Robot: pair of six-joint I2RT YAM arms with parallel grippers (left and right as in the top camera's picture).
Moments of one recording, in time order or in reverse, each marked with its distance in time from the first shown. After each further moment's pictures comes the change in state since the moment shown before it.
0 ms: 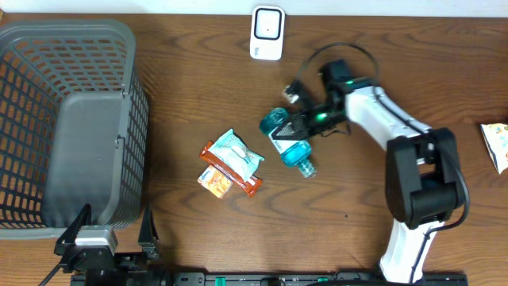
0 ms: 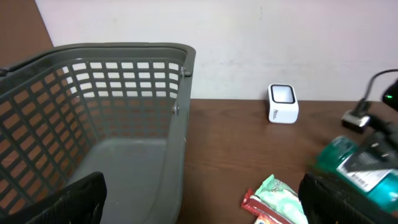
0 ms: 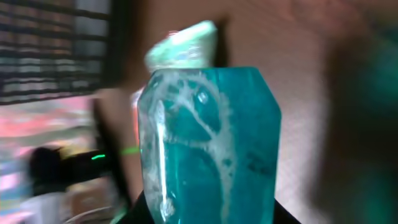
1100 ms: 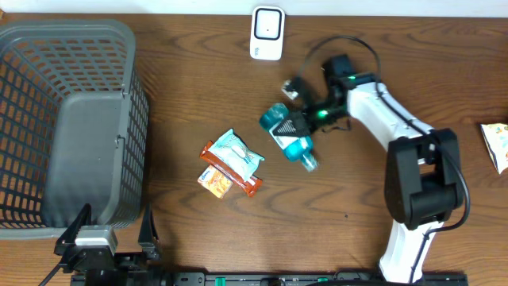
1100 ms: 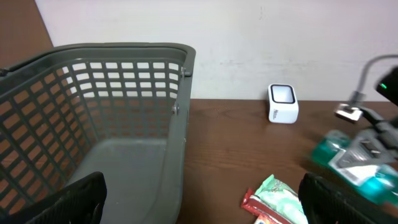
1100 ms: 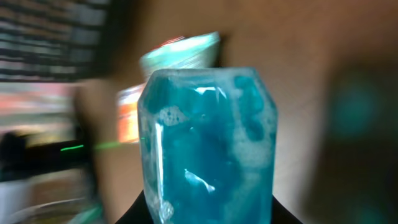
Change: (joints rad) left arm 0.000 0.000 0.000 0.000 0.000 0.000; right arm 0.050 -0.002 0.061 0.076 0.206 -0.093
